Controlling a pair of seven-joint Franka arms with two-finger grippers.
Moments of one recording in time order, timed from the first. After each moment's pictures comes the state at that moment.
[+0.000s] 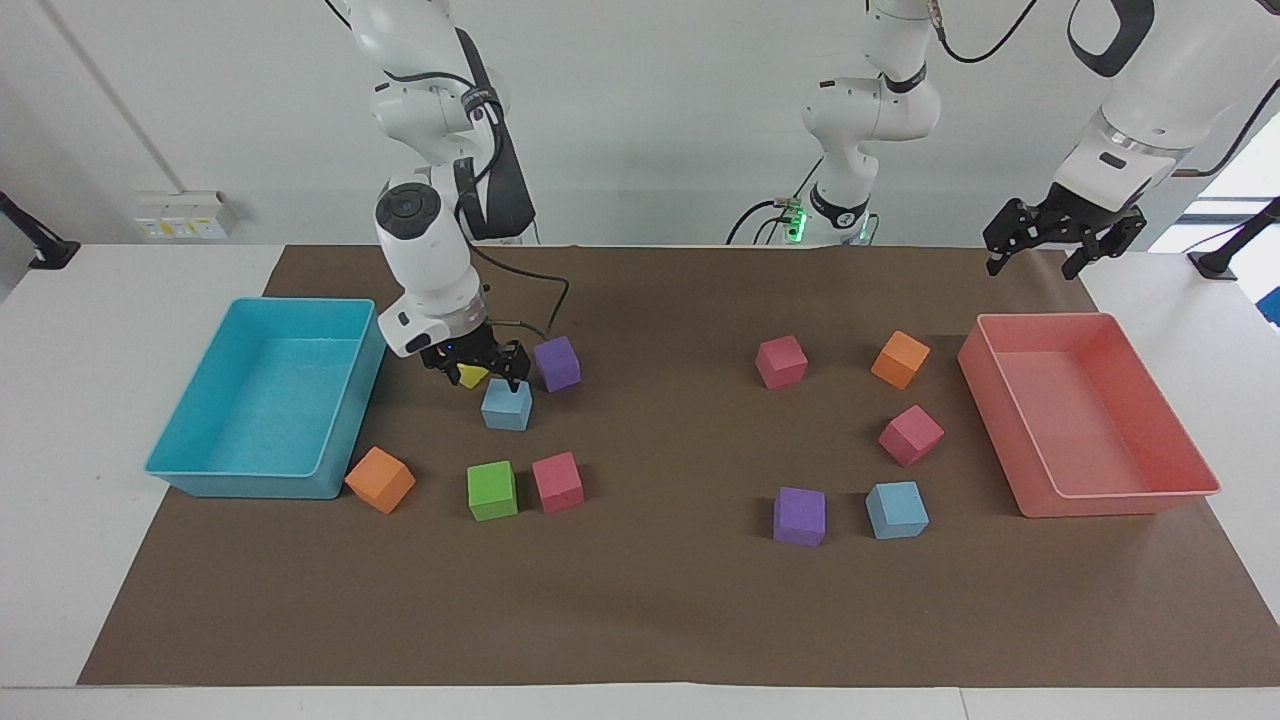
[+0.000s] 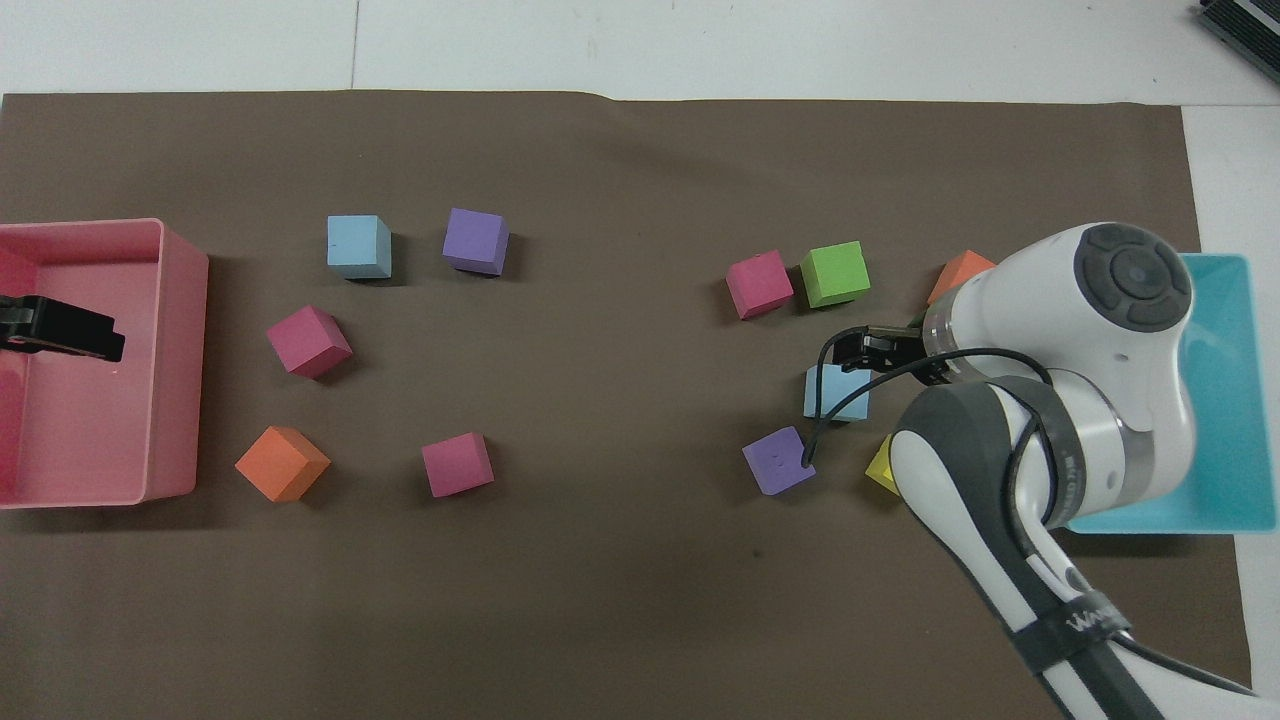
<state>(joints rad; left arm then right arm) -0.12 -0.02 0.11 -1.58 0.00 1.53 0.12 0.28 0.12 -0.07 -2.10 0.06 2.26 0.36</state>
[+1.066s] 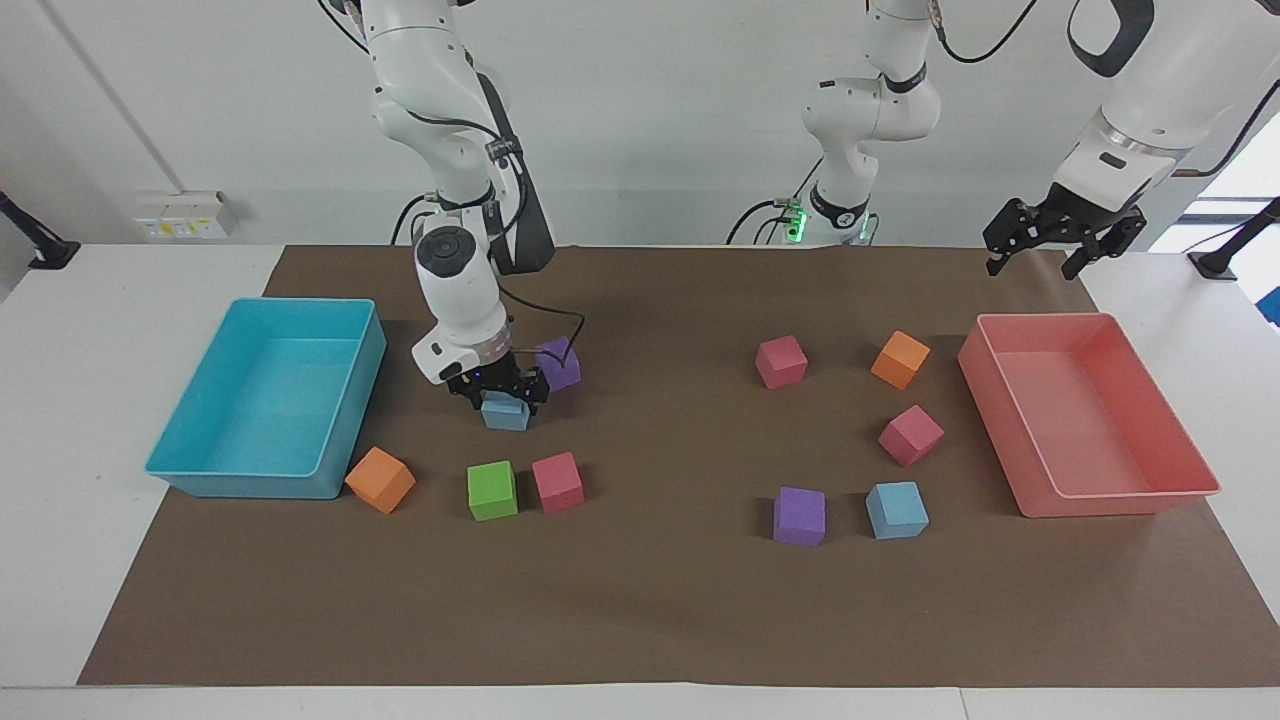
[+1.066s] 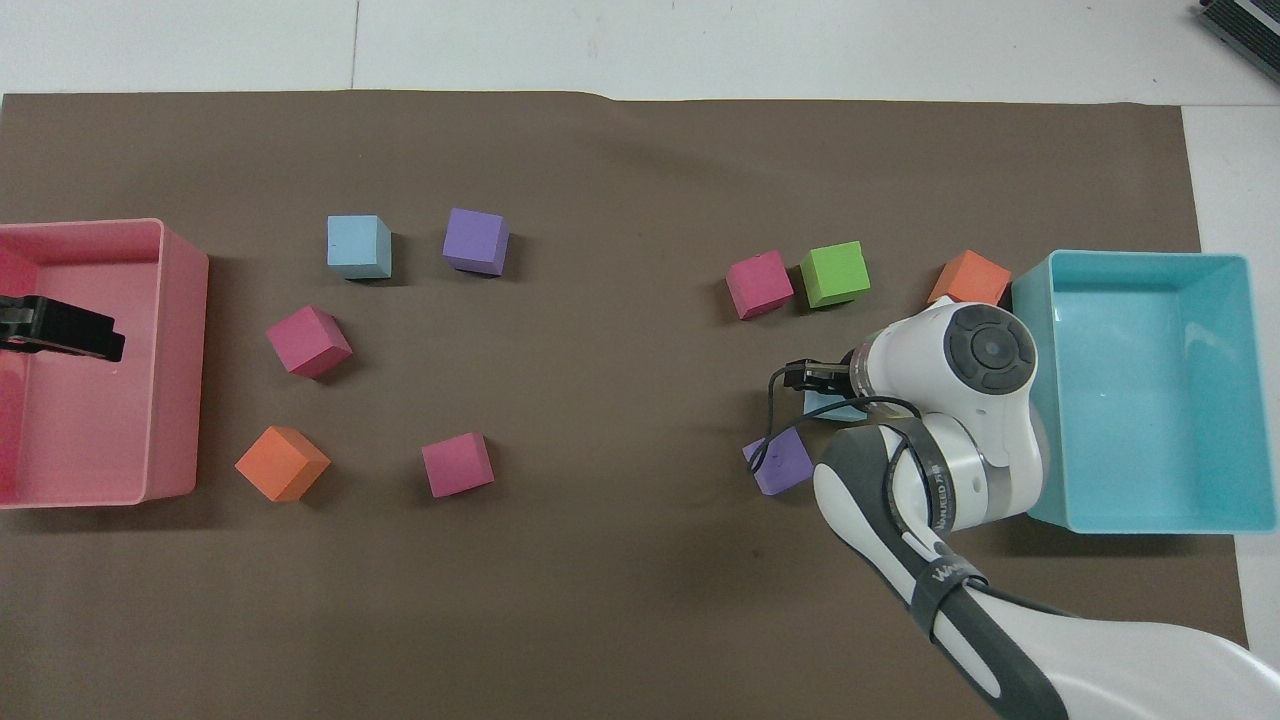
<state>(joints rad) -0.12 -0.02 0.11 -1.58 0.00 1.53 0.12 0.32 0.21 -0.07 -2.17 0.06 2.41 0.36</state>
